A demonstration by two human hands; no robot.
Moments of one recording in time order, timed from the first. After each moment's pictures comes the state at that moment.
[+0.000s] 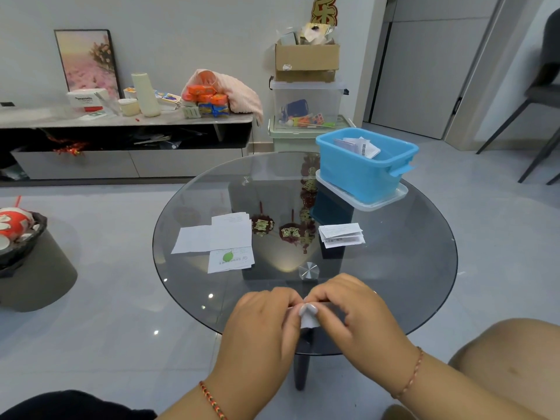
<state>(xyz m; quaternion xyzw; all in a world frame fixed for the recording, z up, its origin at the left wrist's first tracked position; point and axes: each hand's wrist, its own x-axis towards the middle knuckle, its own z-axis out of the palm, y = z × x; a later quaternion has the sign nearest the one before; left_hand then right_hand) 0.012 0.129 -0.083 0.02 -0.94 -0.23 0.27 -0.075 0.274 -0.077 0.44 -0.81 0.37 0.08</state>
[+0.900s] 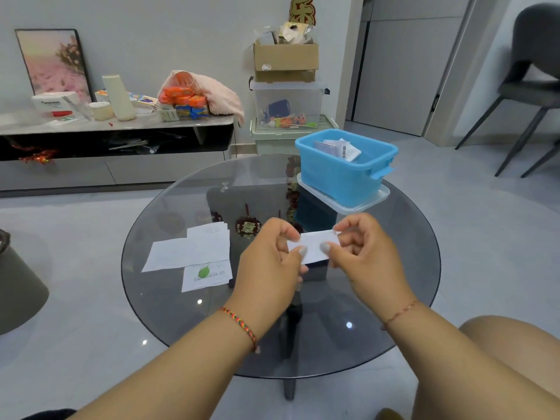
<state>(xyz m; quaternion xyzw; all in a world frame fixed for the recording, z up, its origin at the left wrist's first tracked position) -0.079 0.142 -0.035 0.13 -0.80 -0.55 0.19 -0.141 0.272 -0.041 0.18 -0.78 0.60 0.04</state>
